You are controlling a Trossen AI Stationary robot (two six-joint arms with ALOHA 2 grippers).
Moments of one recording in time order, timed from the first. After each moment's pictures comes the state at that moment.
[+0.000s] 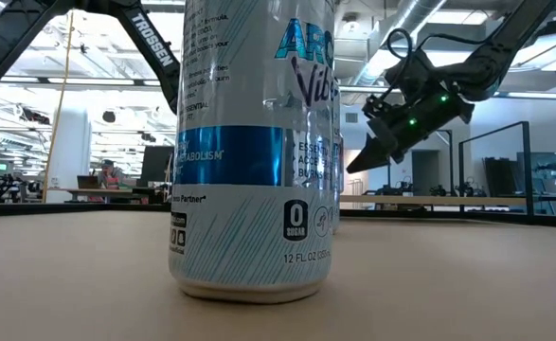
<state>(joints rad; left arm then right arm) 0.60 1.97 1.13 0.50 0.58 -0.07 -0.57 1.45 0.58 0.34 -0.13 -0.07</state>
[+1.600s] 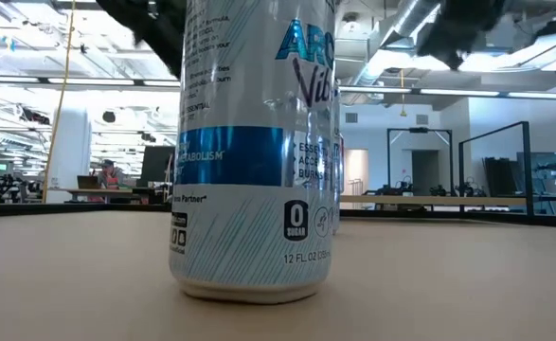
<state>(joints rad) 0.48 1.33 1.01 -0.29 -0.02 0.17 0.12 0.99 0.92 -0.59 0.03 0.31</state>
